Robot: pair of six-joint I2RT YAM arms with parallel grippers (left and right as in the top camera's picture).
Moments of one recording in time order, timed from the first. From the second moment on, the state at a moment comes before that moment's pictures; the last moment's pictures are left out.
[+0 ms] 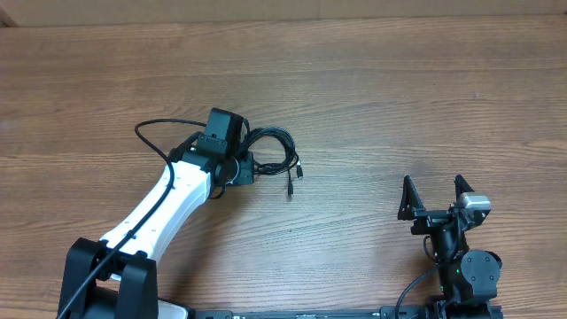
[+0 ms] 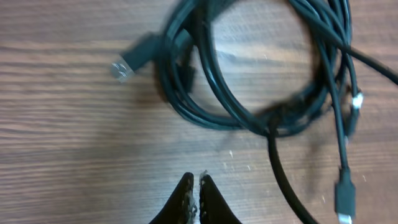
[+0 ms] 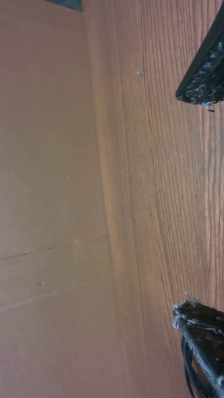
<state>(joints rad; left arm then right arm) -0.32 1.57 0.98 -0.61 0.02 -0.34 0.05 0.01 0.02 -0.03 -0.02 0.15</state>
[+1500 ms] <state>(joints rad) -0.32 1.71 0.98 -0.48 -0.03 -0.58 0.05 0.01 0.02 -0.03 -0.02 0.15</state>
